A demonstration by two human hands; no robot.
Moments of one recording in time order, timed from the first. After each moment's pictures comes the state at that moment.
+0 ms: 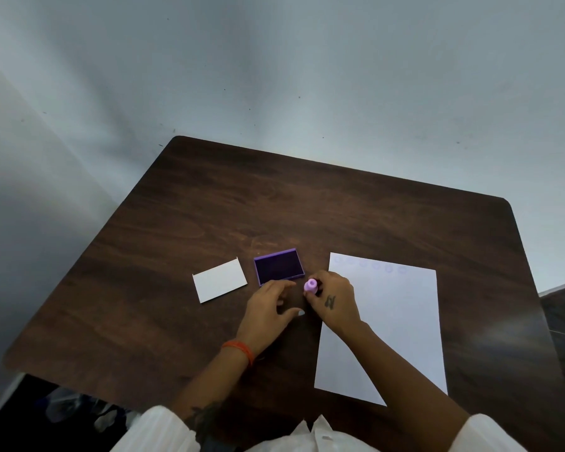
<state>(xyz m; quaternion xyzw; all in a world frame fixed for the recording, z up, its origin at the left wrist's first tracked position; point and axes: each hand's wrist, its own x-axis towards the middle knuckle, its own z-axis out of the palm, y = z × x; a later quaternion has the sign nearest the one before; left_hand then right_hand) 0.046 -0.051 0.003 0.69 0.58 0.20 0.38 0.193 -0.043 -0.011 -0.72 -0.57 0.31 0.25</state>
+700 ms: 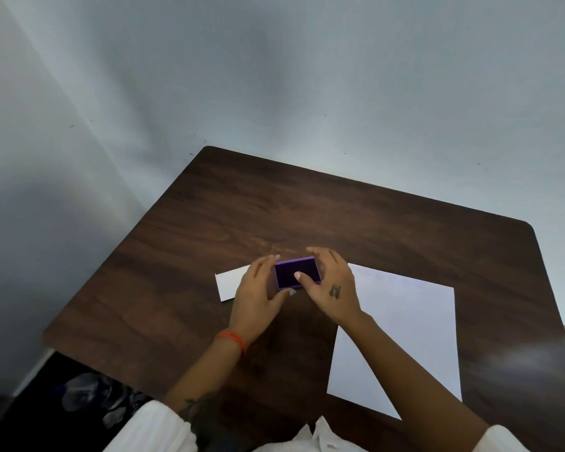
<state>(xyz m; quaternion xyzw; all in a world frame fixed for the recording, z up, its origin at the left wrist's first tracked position) 0.007 -0.044 0.029 0.68 0.60 0.32 0.28 0.160 -0.028 0.034 -0.65 -0.64 0.26 0.31</state>
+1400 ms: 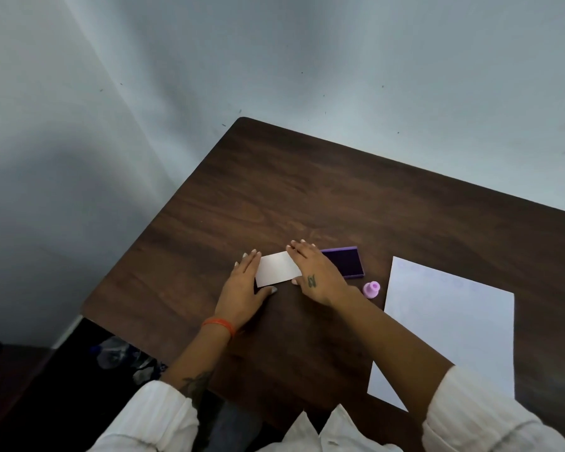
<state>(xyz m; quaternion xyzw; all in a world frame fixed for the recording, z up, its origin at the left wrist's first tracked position) -0.087 -0.031 -0.020 0.67 0.67 0.15 0.28 0.083 0.014 0.004 -0.52 -0.82 0.26 -0.02</state>
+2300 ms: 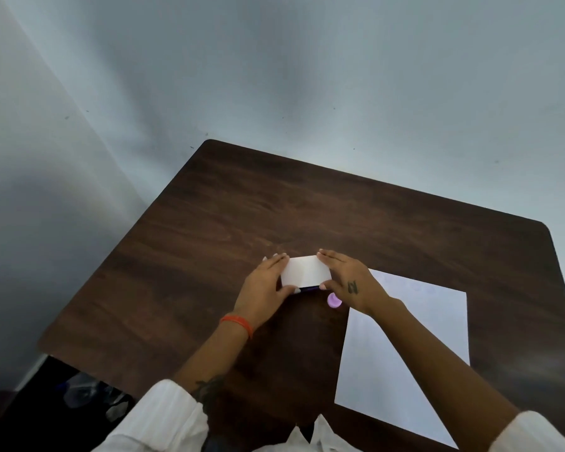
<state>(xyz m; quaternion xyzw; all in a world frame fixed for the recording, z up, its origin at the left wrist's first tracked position) 0.004 -0.005 0.019 0.74 0.60 0.16 0.28 0.194 0.005 0.037 -0.60 -0.75 0.28 0.04</state>
